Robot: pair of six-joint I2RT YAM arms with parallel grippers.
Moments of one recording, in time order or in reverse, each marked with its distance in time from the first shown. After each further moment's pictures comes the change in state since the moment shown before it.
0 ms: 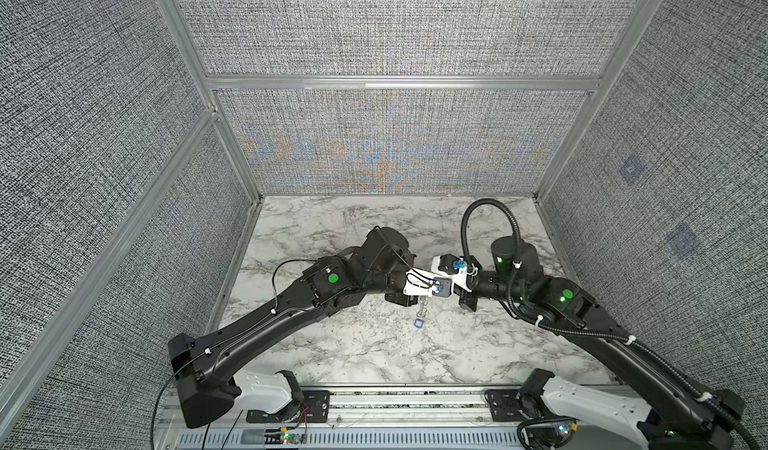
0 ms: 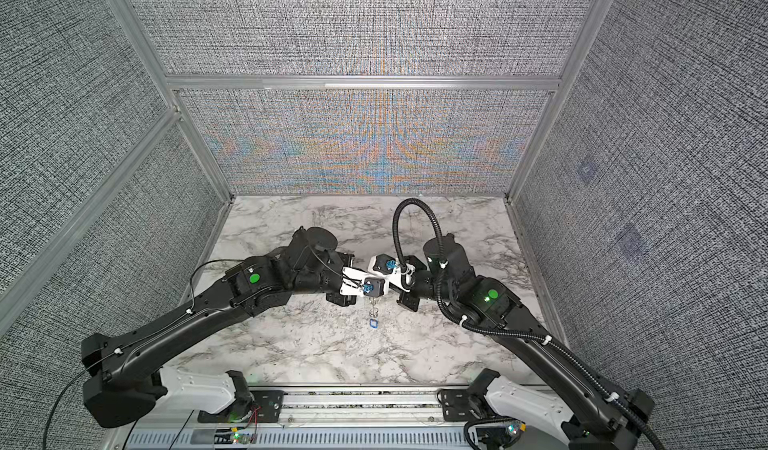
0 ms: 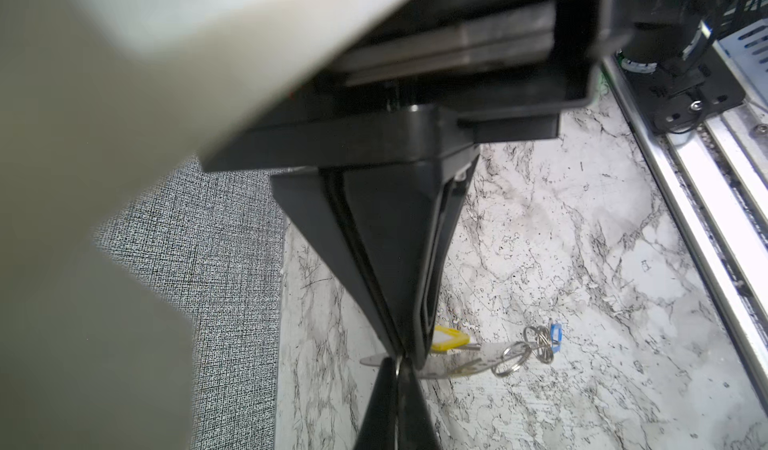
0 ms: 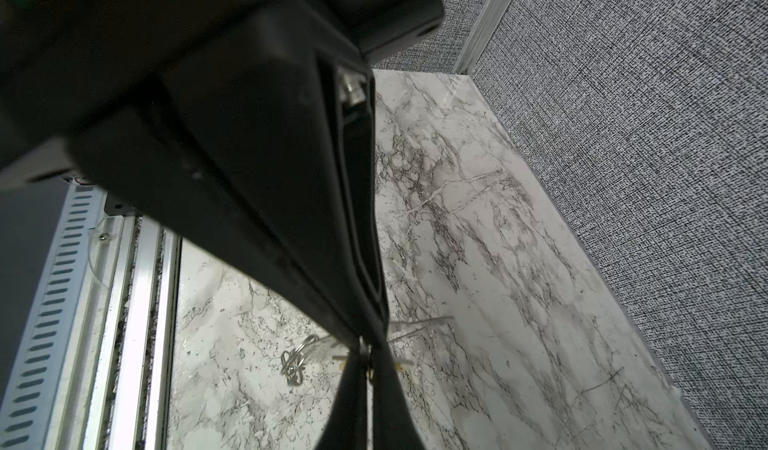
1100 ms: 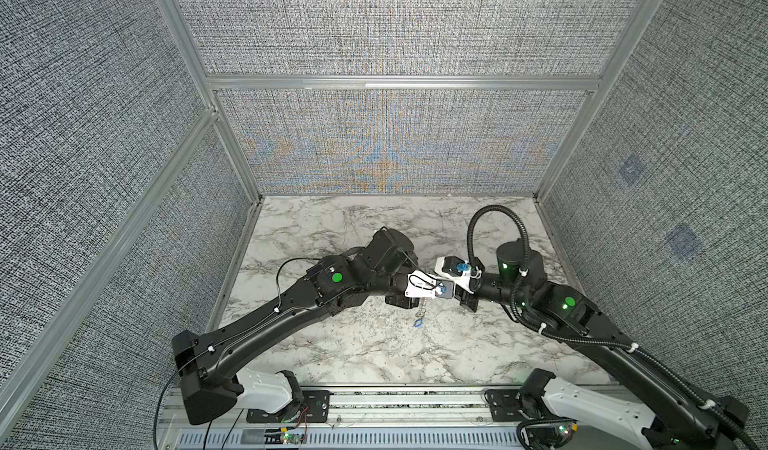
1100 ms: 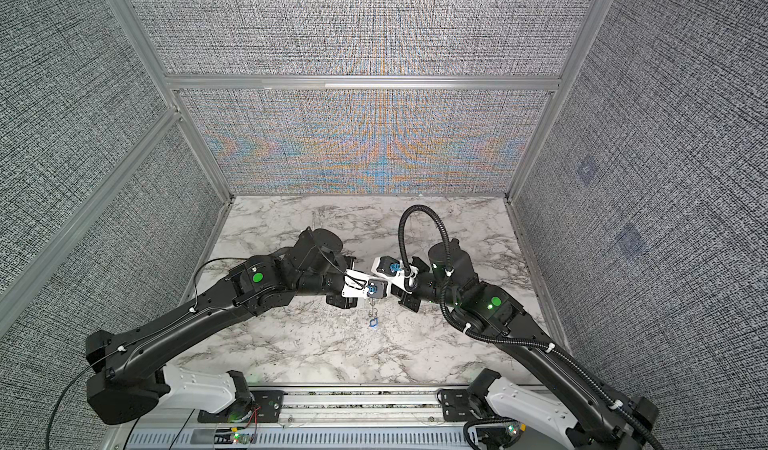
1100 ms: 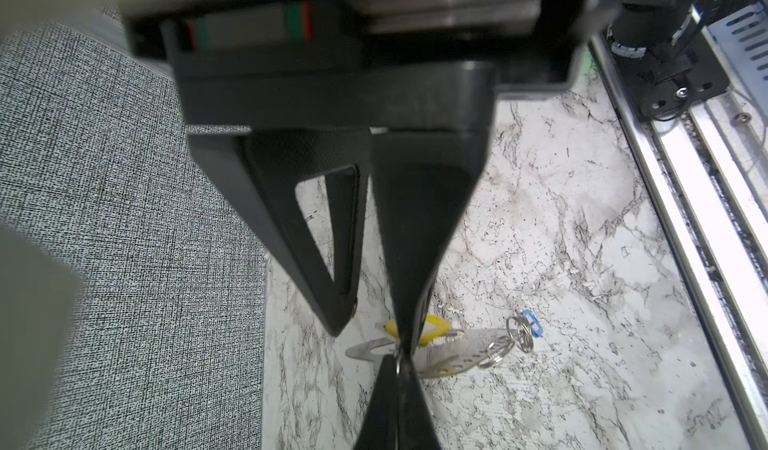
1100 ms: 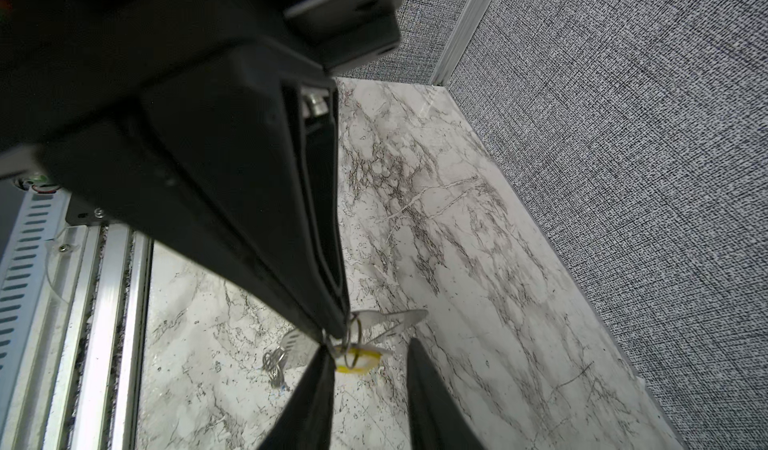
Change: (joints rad) left arm -0.014 0.016 0.024 -0.052 -0.032 -0.033; right arm 0.000 -0.055 -0.062 0.082 0.044 0.003
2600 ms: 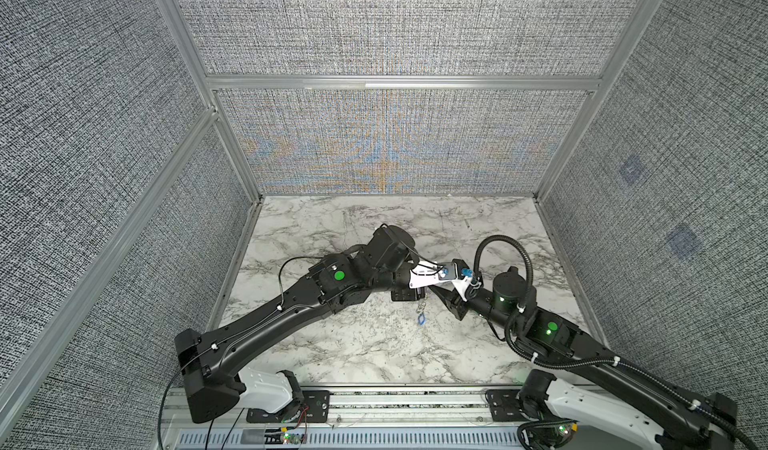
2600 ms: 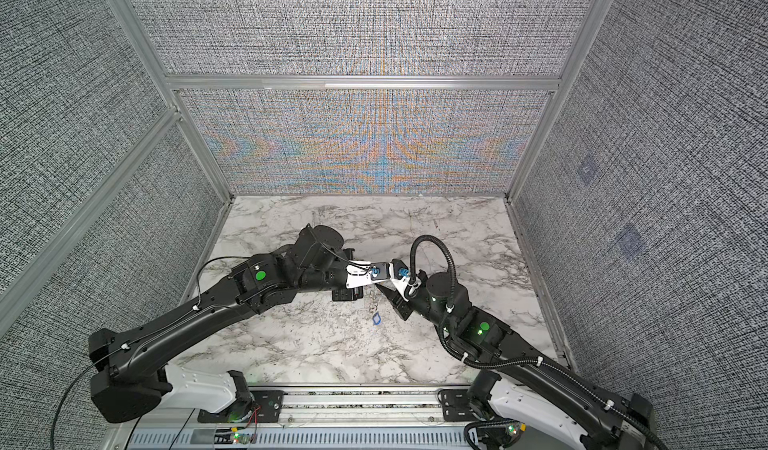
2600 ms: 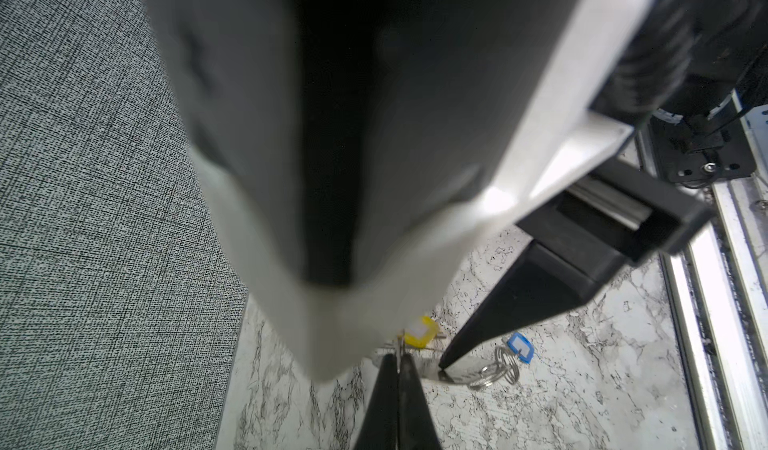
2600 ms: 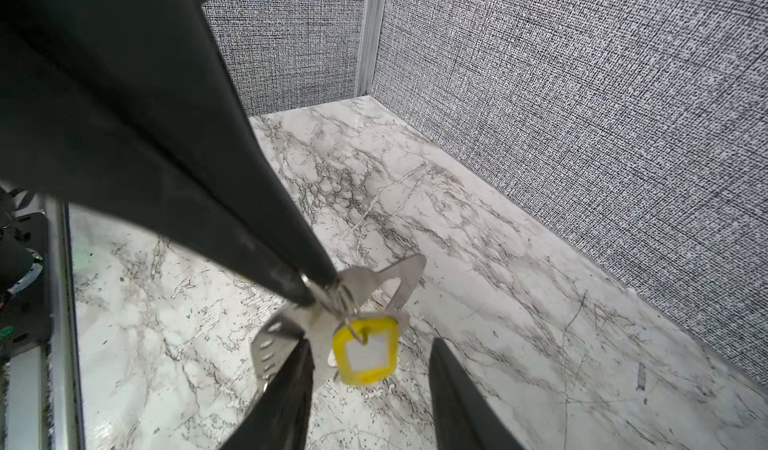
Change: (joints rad) left arm 0.006 0.015 0.007 0.056 -0.026 -0.201; right arm 0.134 -0.105 -0.320 0.394 0.328 0.333
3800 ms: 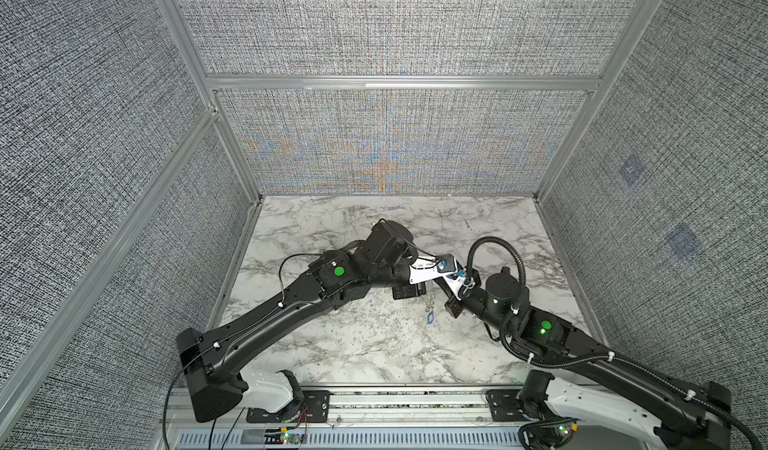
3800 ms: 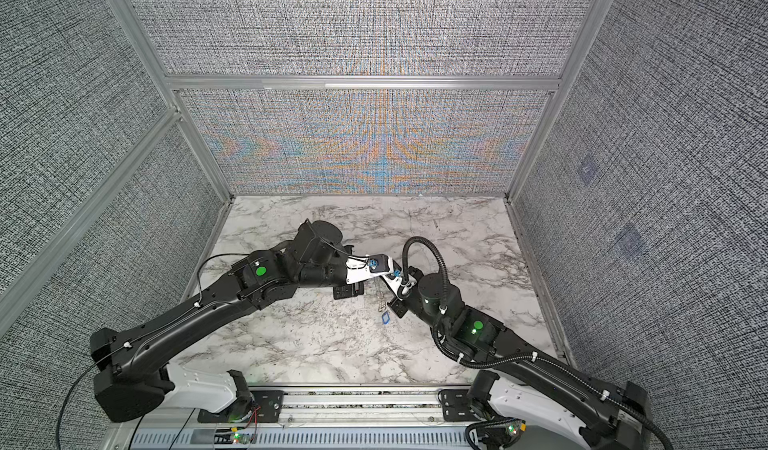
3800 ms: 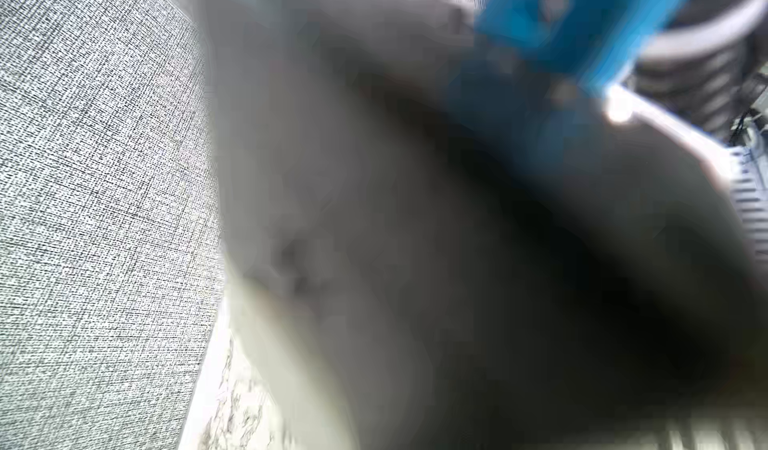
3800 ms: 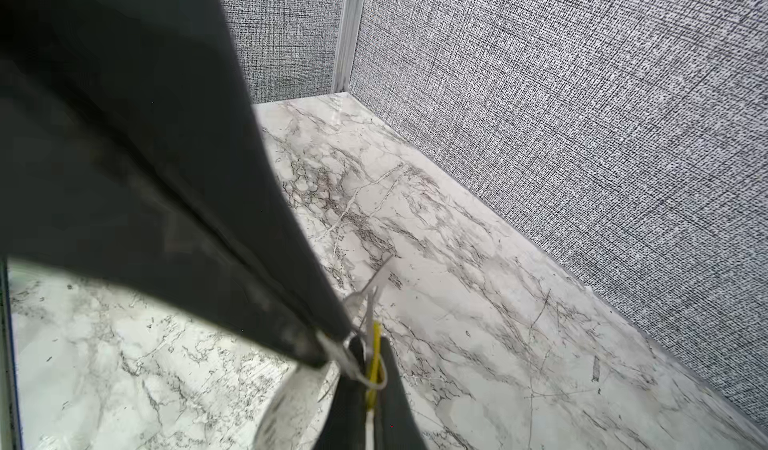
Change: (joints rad) left arm 0.047 0.004 0.015 0.009 0.086 -0.079; right arm 0.061 0.035 0.026 0.015 0.142 -0.052
